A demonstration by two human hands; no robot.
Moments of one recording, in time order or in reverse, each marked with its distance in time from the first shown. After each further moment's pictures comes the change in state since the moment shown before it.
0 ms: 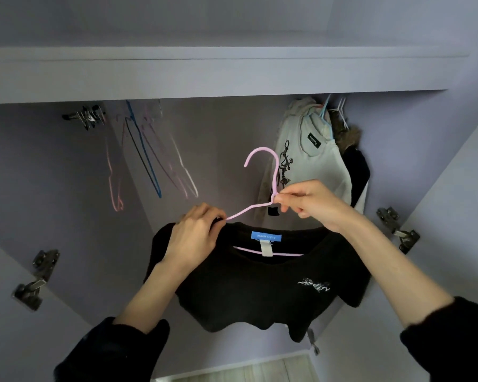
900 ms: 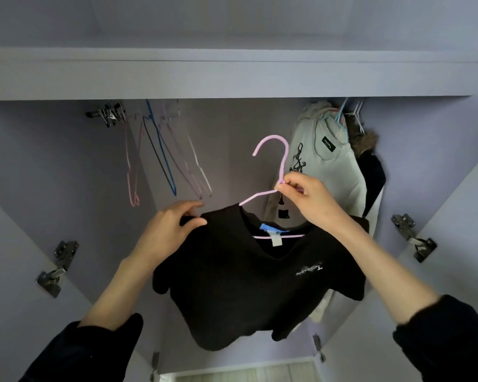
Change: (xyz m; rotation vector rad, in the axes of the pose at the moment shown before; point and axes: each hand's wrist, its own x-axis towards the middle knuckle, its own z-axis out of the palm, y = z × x) left_hand -0.011 -0.043 -0.046 -0.135 -0.110 -0.184; right_hand 0.012 -0.005 0.025 -0.289 0.144 -0.275
